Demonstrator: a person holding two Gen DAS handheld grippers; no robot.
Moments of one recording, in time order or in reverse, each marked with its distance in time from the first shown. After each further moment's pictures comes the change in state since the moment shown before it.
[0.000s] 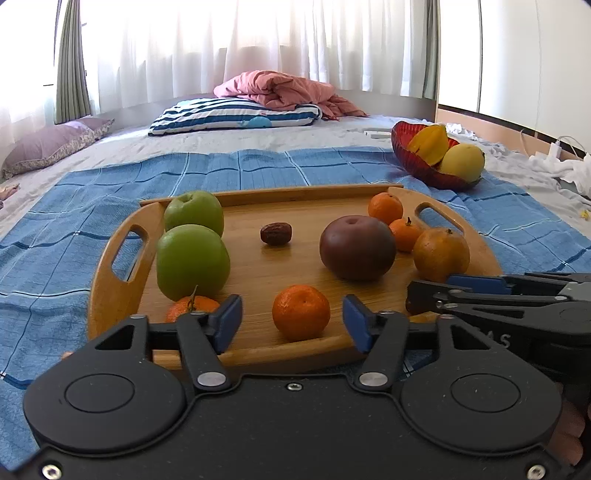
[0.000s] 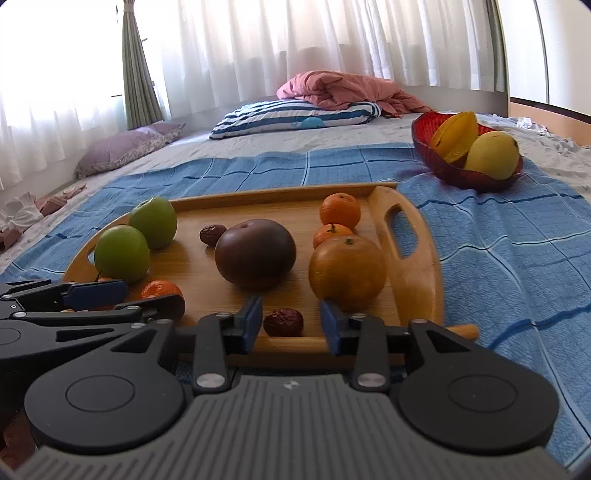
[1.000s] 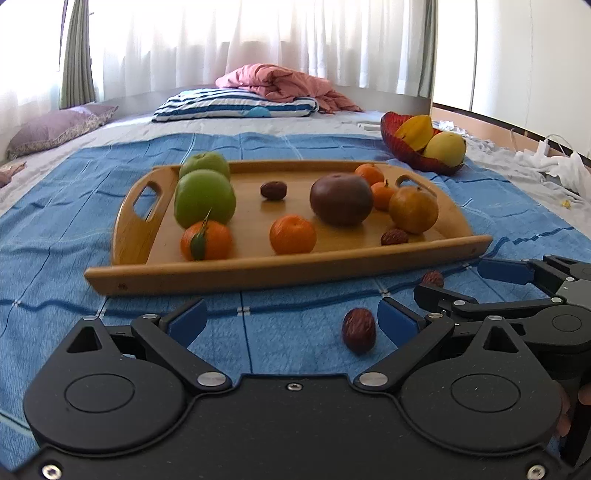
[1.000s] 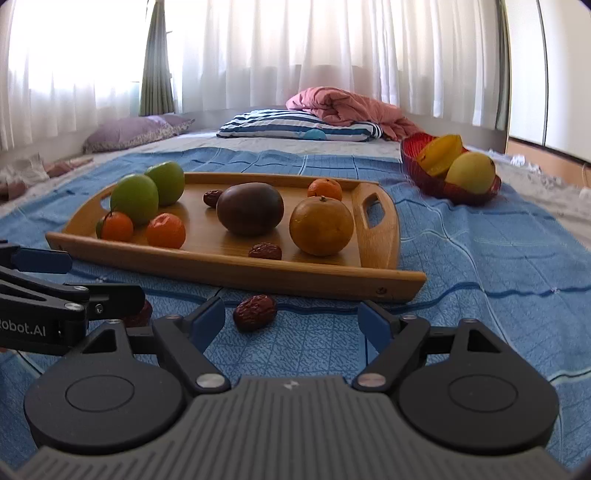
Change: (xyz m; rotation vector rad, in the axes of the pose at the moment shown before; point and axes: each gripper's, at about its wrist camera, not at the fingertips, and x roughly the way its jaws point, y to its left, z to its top) left arm -0.054 -0.002 -0.049 -0.031 0.022 -0.017; right arm -0.044 0.000 -0.048 -0.160 -0.050 -0.045
